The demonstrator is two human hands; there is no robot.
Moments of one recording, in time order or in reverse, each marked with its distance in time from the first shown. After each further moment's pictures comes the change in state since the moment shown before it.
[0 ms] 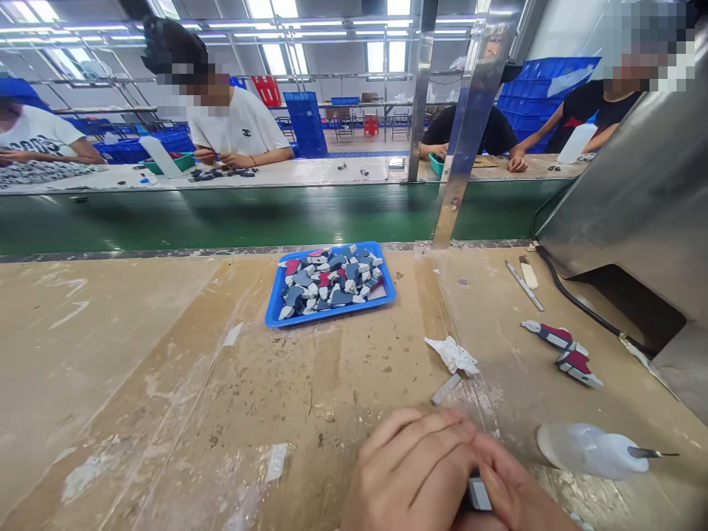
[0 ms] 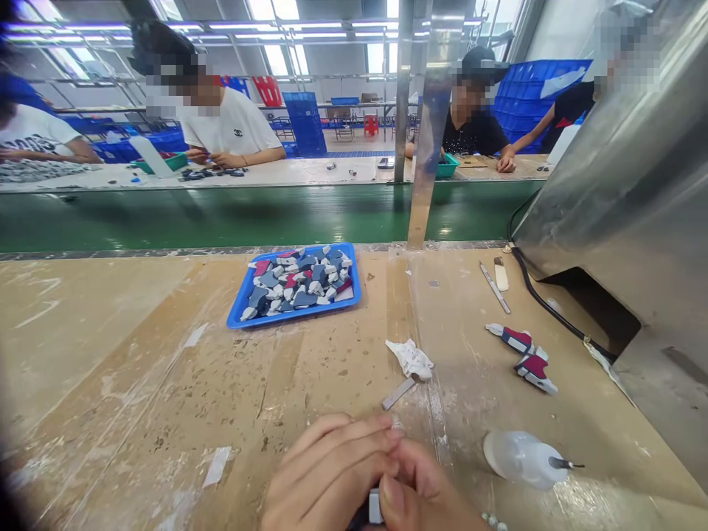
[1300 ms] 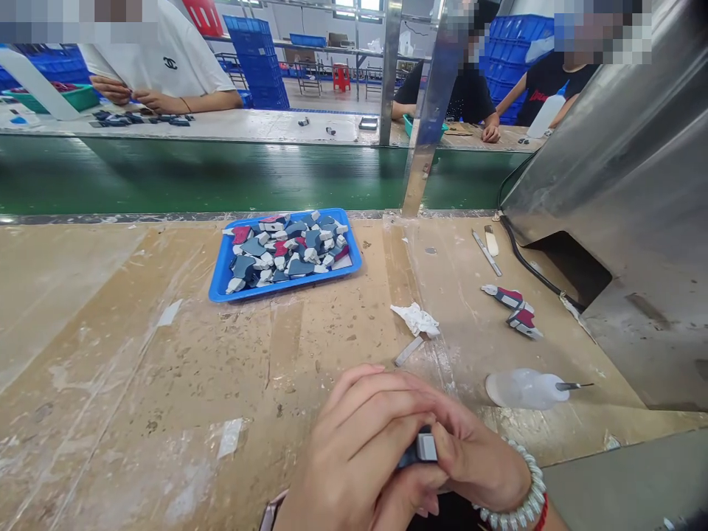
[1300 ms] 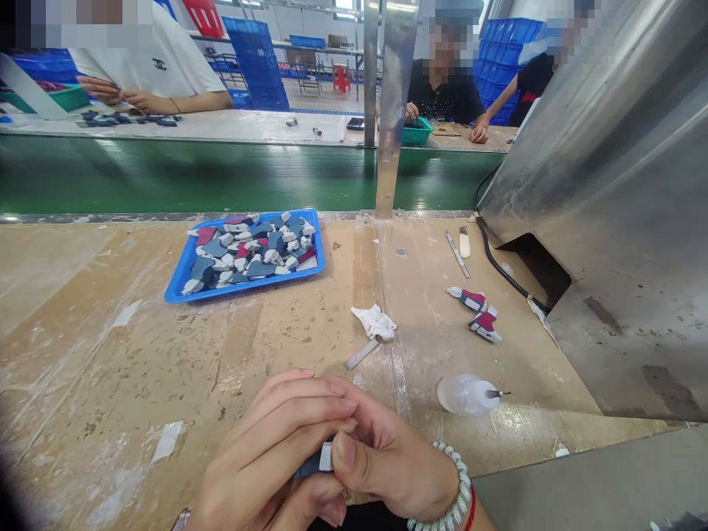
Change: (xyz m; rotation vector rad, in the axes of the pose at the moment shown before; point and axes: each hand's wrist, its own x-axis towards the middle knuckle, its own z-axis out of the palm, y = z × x) left_hand 0.003 0.010 -0.010 -0.204 -0.071 -0.132; right_hand 0.002 -0.011 0.026 0.310 -0.294 -0.144
